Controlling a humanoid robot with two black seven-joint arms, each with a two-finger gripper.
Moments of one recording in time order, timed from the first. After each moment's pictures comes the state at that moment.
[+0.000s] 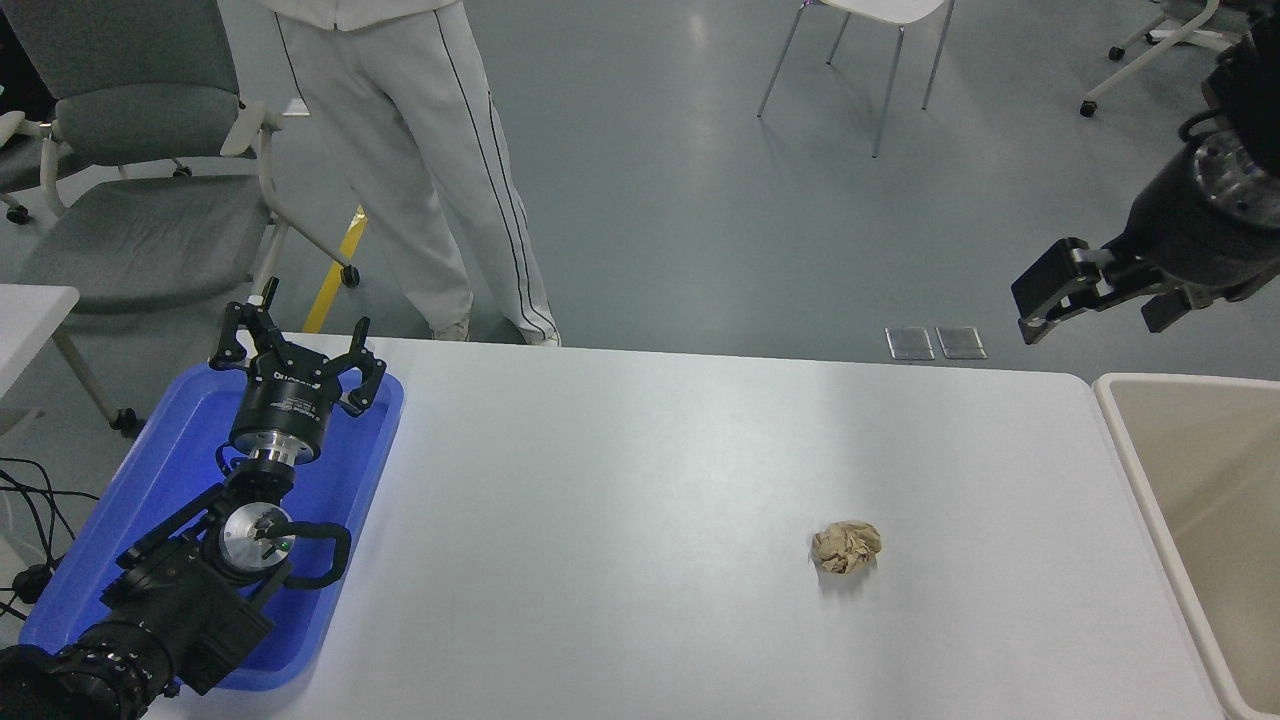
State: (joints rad) left arm -0.62 0.18 -0.87 -0.41 -0.09 -0.57 -0.51; right arm 2.29 -0.46 -1.28 1.35 -0.41 0.79 0.04
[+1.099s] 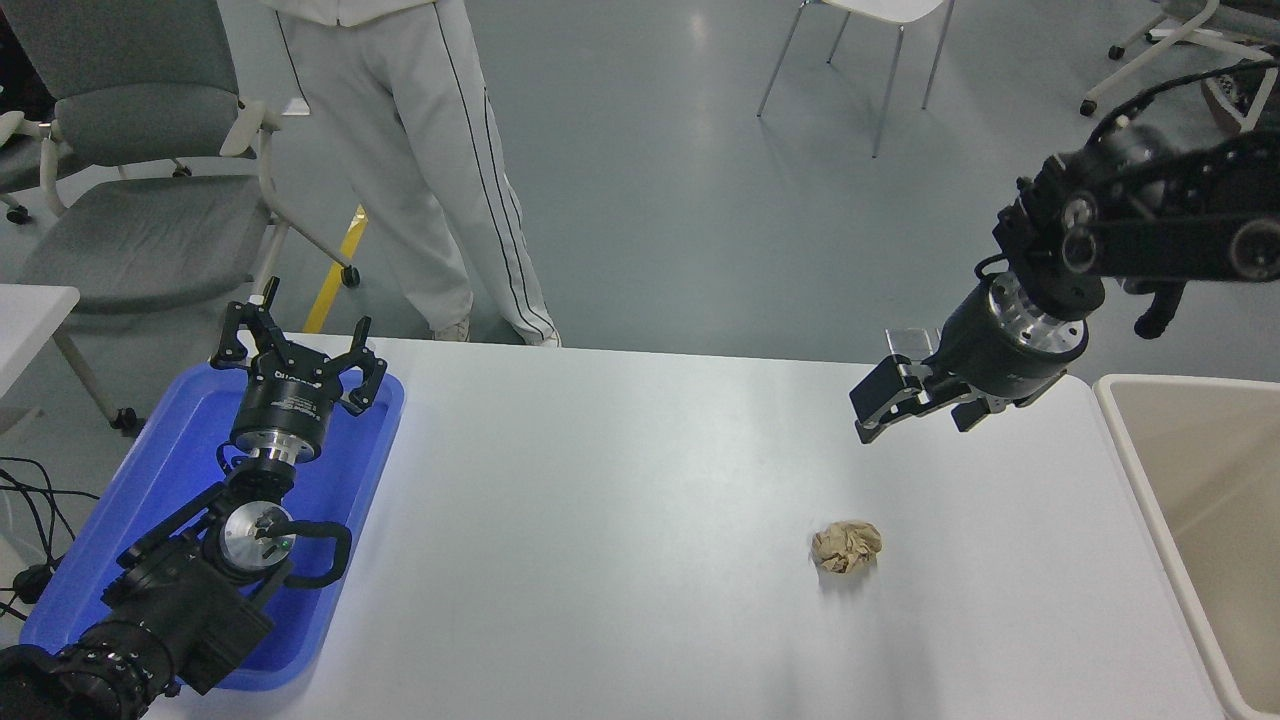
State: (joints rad) left arm -0.62 0.18 -0.87 -0.41 -0.09 -0.57 -0.51; right arm 1.90 -0.36 -1.04 1.32 -0.42 0.51 0.03
